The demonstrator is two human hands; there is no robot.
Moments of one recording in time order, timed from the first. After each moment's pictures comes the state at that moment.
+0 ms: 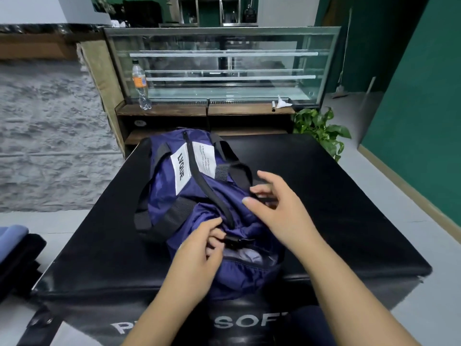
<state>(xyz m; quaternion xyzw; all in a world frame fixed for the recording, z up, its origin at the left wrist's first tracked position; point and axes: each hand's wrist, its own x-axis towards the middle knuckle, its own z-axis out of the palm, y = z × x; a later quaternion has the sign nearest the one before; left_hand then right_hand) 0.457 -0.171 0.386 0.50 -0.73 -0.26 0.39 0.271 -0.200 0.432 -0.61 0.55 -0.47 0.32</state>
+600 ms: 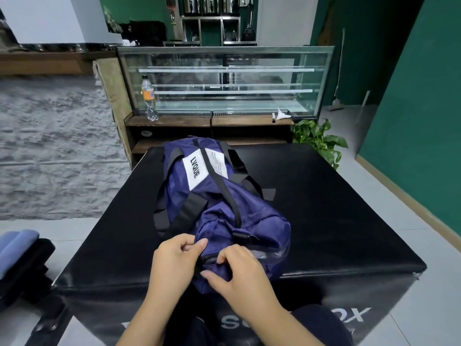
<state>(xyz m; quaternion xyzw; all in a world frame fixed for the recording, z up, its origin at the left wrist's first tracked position) 0.500 -0.163 0.381 0.63 -0.59 -0.27 0.42 0.357 -0.133 0.352 -0.74 0.53 -0.41 0.11</state>
